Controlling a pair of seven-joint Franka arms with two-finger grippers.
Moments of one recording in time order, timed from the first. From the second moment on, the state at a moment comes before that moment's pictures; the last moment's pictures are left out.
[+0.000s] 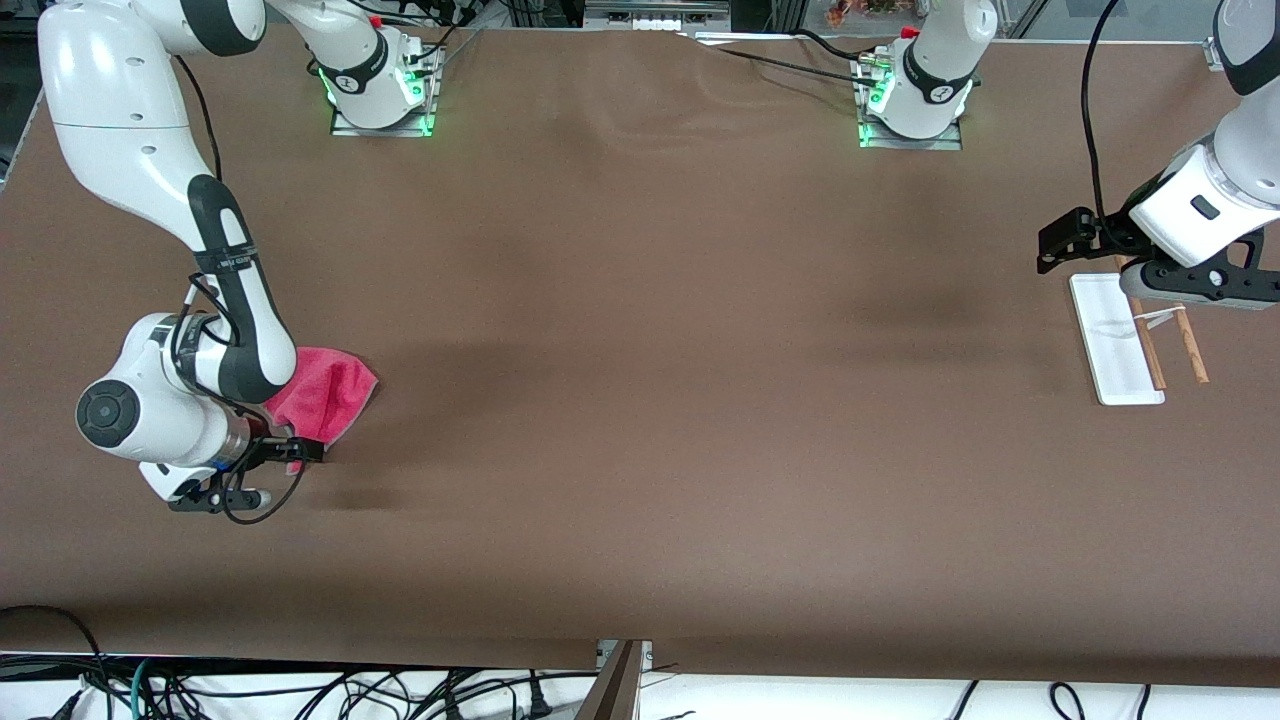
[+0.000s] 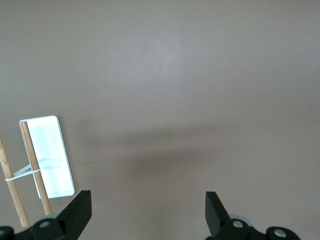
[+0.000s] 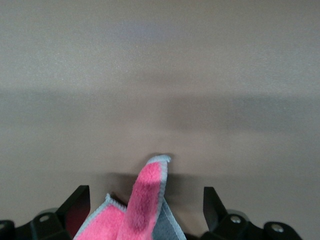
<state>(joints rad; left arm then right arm) 0.06 0.01 -0.10 -1.70 -0.01 1.64 0.05 0.02 0.80 -0.07 -1.48 0.08 2.27 -0.10</state>
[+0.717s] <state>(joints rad) 0.06 0.01 -0.10 -1.70 -0.01 1.64 0.05 0.01 0.82 -0.07 -1.48 0.13 2.31 -0.10</state>
